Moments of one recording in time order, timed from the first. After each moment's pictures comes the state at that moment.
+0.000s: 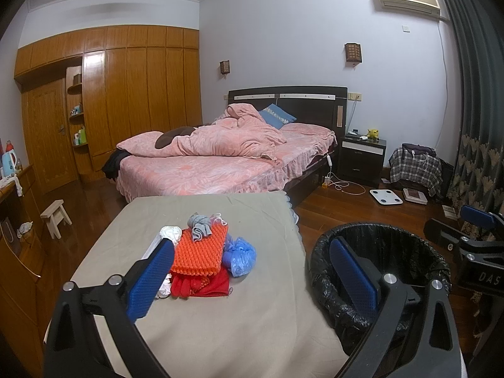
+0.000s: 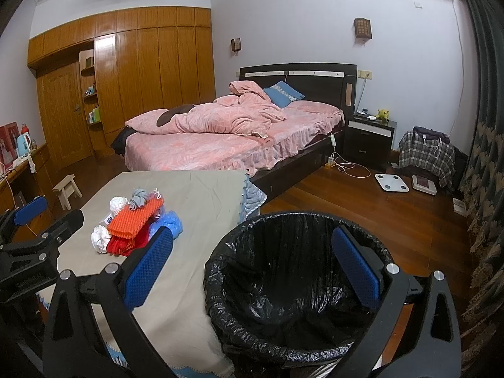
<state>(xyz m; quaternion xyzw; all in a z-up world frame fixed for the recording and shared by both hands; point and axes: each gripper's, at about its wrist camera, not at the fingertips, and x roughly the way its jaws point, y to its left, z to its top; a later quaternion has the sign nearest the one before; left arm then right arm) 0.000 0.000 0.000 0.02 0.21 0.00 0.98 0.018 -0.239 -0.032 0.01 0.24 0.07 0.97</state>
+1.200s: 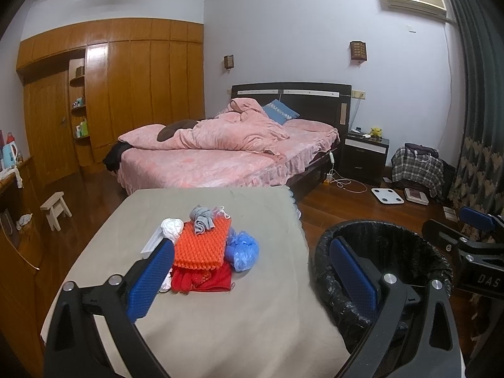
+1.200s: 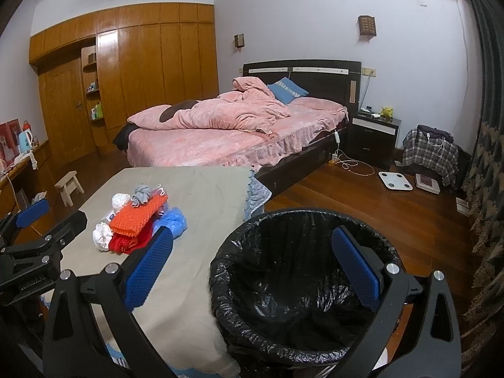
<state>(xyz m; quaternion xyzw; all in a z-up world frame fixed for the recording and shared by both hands) 0.003 0.011 -0.014 0.01 0.22 0.00 0.98 0.029 -0.220 -0.050 0.01 0.24 0.07 0.97</state>
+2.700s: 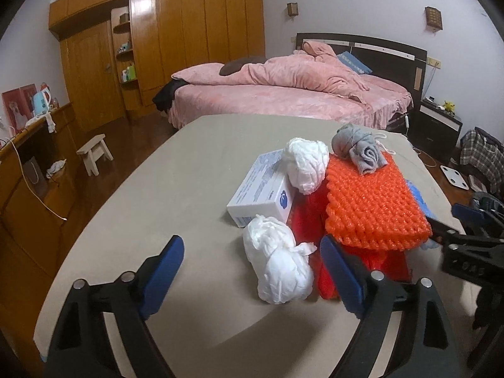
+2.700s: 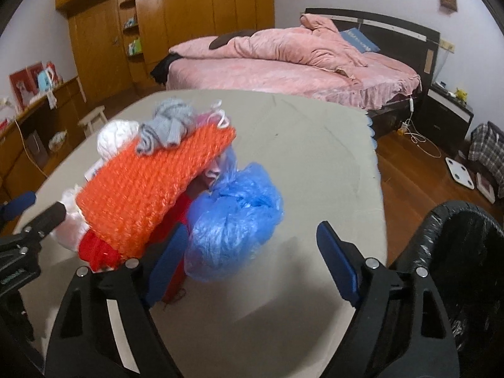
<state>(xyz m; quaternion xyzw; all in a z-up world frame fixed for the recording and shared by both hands) 0.112 0.183 -0.136 -0.02 0.33 0.13 0.93 0.217 -0.044 -0.179 -0.06 0.36 0.18 0.91</state>
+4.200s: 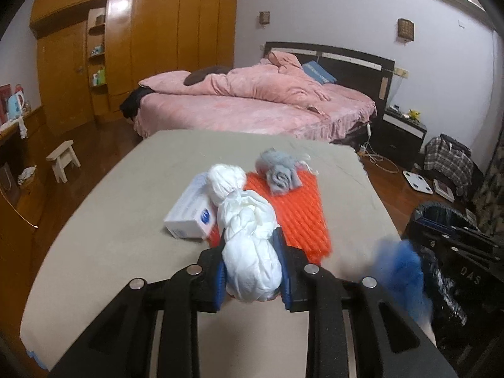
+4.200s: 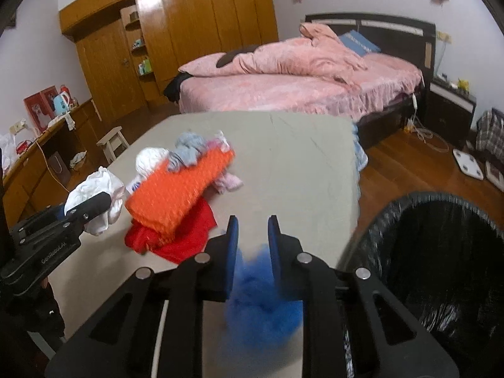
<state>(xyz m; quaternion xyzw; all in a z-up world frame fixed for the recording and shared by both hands) 0.108 0.130 -0.104 -0.05 0.32 0.05 0.94 0.174 -0.101 -0.136 0.00 0.35 0.21 0.91</state>
